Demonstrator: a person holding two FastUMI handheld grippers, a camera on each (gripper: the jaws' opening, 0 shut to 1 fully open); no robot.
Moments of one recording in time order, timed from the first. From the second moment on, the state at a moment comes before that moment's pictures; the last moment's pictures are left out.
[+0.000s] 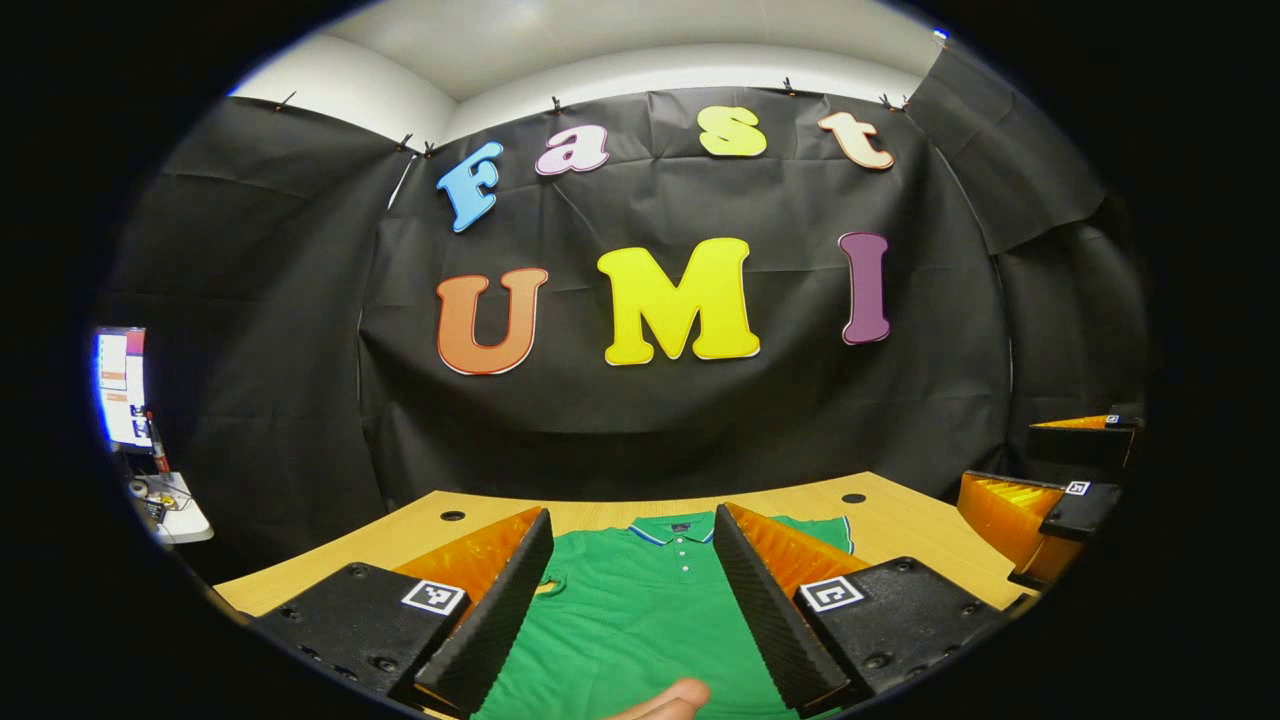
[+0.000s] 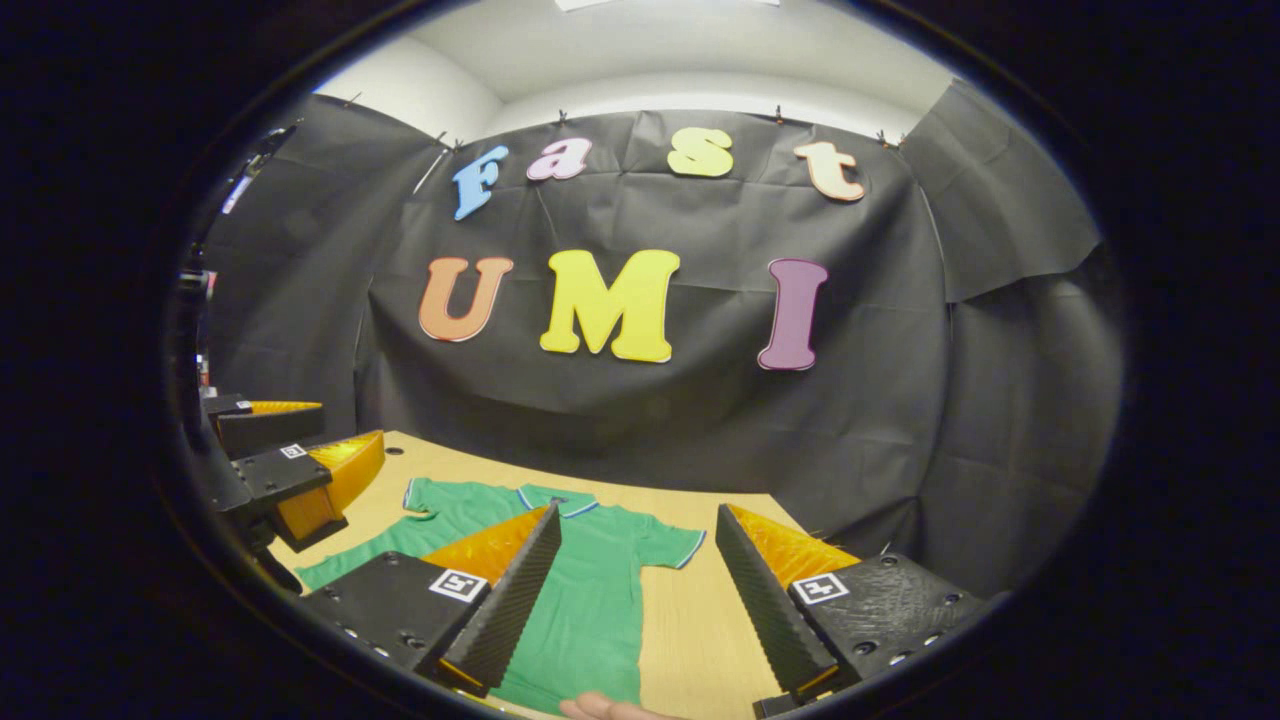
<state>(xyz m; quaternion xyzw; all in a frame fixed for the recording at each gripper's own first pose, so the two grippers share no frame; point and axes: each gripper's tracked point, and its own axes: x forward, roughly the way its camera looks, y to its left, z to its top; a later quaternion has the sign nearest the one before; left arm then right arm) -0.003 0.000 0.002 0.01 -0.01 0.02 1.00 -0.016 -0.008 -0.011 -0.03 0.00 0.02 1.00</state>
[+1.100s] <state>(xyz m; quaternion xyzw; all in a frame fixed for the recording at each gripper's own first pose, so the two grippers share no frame) 0.009 0.006 -0.012 0.00 0.02 0.02 1.00 0.059 -0.038 -0.026 -0.02 0.02 0.01 1.00</state>
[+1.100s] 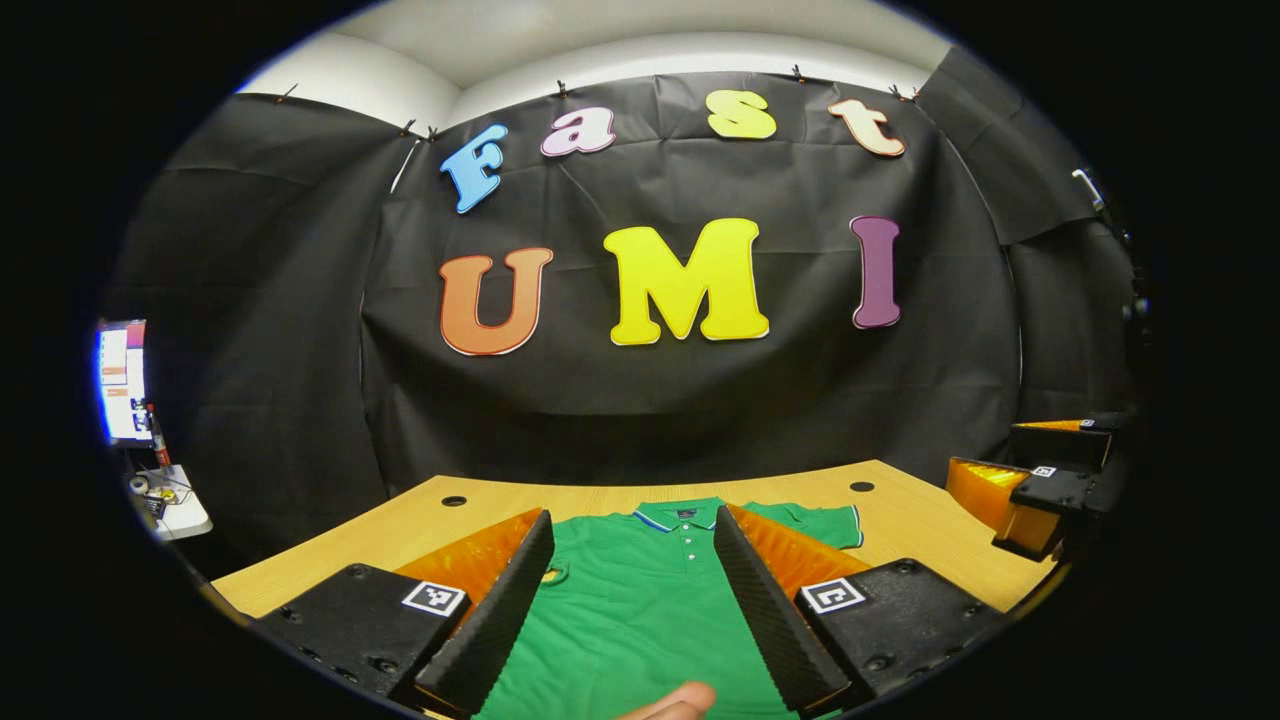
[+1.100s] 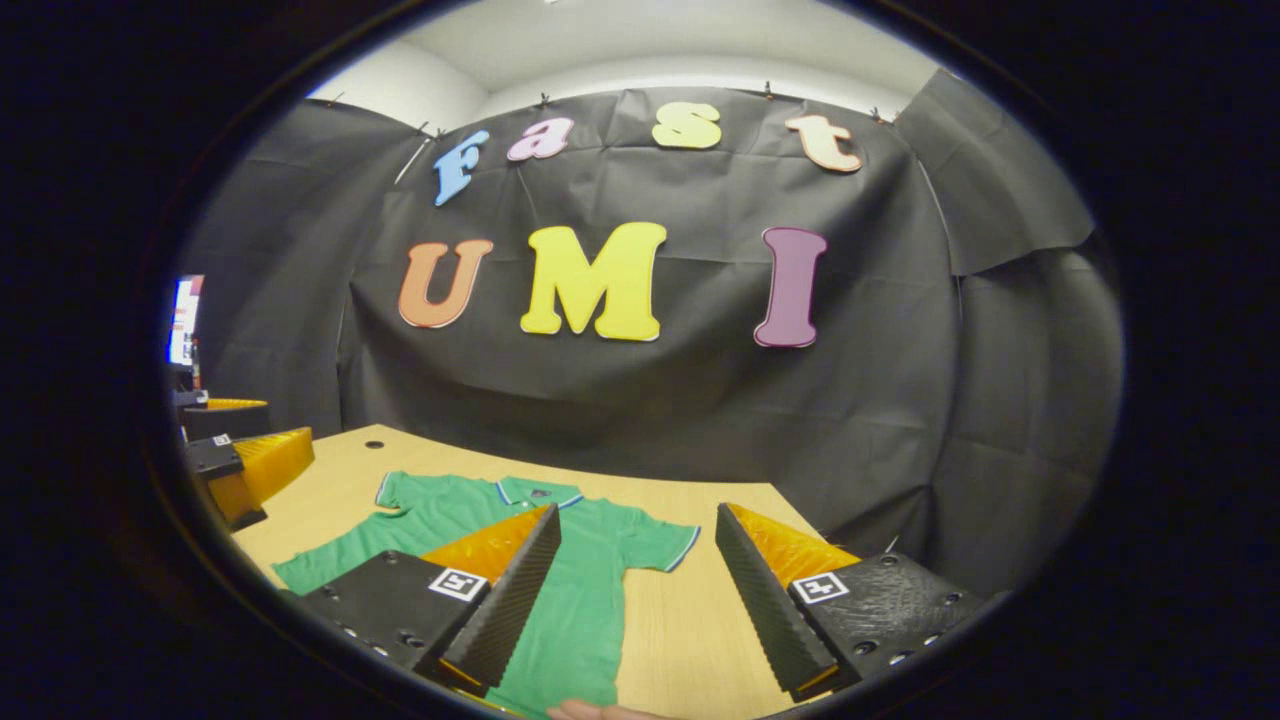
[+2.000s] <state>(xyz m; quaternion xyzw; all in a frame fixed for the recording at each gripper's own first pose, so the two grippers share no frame) 0.031 0.035 -0.035 -0.01 0.05 0.04 1.00 0.294 -0.096 -0.172 0.00 0.18 -0.05 0.98</state>
